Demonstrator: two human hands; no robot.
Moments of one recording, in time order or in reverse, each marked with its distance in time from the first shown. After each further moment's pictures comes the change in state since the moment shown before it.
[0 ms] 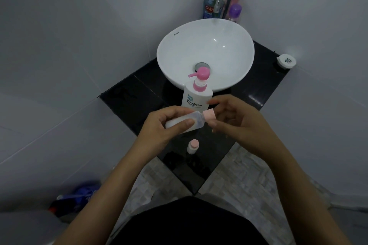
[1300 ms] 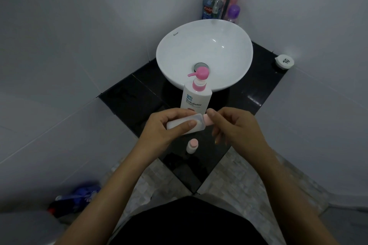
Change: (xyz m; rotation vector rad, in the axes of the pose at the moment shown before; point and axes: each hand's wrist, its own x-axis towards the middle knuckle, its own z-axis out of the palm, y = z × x) left_hand -0.002 -0.001 0.006 -0.008 0.035 -0.040; right_hand -0.005 -0.002 0.021 0.110 0.167 0.135
